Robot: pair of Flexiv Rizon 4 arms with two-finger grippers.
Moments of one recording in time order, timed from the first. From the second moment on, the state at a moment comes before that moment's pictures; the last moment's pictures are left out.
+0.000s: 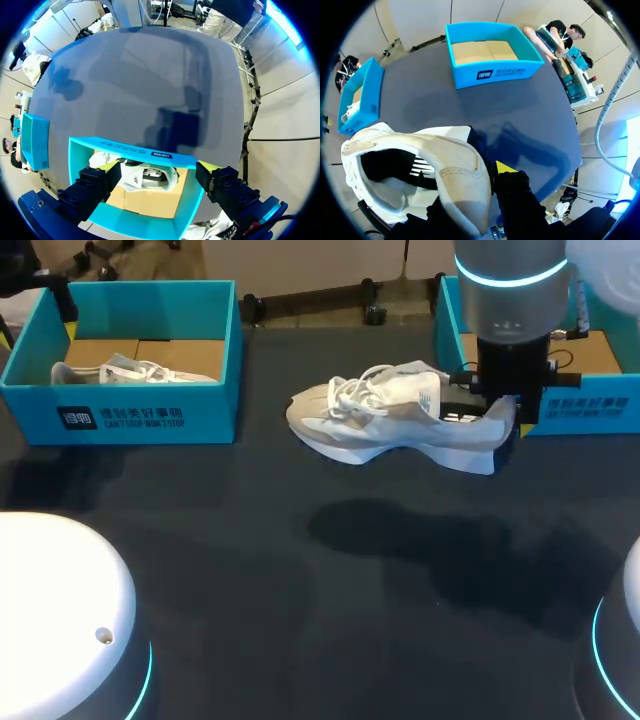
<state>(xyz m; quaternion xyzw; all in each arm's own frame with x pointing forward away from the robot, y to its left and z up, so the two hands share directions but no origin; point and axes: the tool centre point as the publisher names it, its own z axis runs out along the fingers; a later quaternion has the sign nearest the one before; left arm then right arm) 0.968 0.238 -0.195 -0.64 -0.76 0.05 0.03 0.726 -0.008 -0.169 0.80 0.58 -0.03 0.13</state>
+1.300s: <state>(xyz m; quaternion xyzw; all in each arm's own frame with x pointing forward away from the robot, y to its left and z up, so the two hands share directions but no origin) 0.968 0.238 -0.195 -0.64 -0.76 0.05 0.03 0.686 0.060 -0.292 0.73 0.67 -0.07 0.14</state>
